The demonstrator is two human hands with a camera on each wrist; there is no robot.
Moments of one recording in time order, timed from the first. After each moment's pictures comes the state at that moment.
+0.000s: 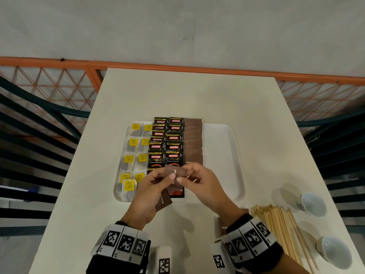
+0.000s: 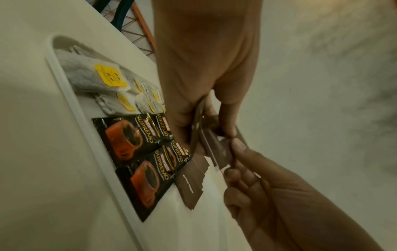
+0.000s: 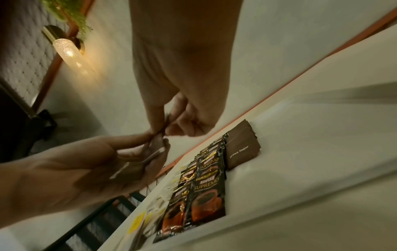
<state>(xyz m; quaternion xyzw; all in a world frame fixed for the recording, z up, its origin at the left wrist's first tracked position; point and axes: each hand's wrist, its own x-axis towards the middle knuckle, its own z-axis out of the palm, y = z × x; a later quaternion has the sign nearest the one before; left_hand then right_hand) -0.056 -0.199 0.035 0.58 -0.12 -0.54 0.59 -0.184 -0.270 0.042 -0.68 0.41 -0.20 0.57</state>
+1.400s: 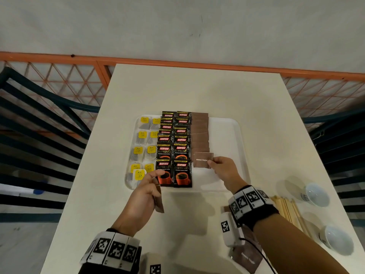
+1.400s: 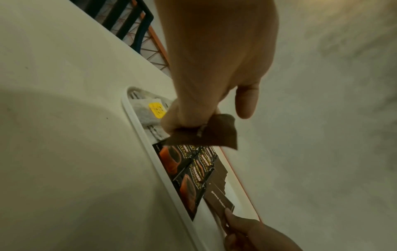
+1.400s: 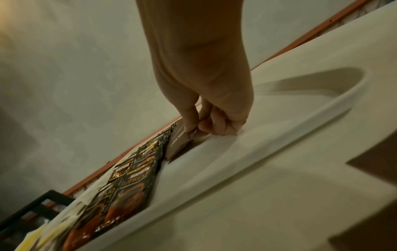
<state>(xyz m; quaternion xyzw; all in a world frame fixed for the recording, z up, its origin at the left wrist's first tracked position) -0.034 -0.146 0.039 0.56 -0.11 -0.60 0.56 -0.199 -0.316 -0.016 -0.53 0.65 -0.16 0.52</state>
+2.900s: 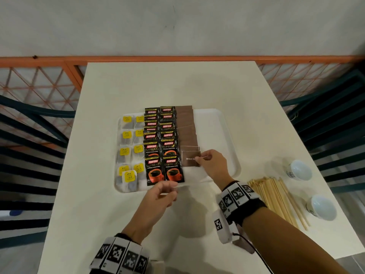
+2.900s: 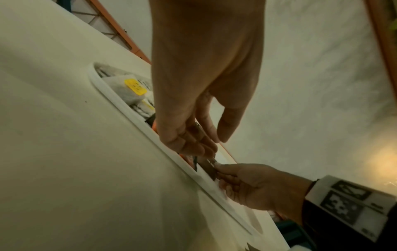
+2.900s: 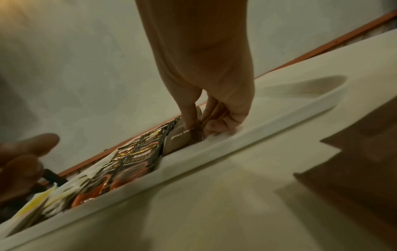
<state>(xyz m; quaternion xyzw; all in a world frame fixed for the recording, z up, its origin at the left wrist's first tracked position) -0.057 -0.144 0.016 0.64 -0.28 -0.58 0.41 -0.199 -0.295 -0.018 -0.57 0.68 -0.18 0.42</state>
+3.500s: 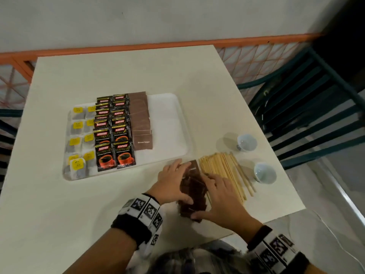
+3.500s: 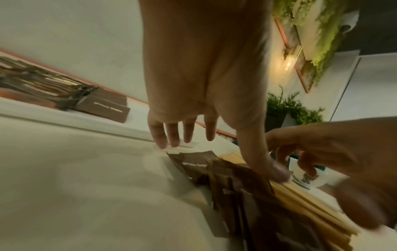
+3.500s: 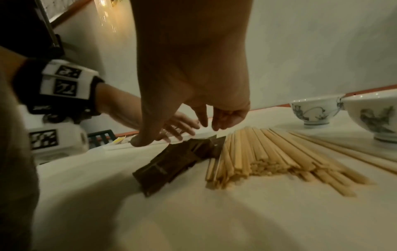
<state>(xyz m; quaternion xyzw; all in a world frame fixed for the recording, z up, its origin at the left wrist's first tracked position) -0.203 -0.192 0.002 0.61 -0.68 -0.40 0.00 -0.383 -0.171 0.020 -0.81 0.54 0.09 0.24</state>
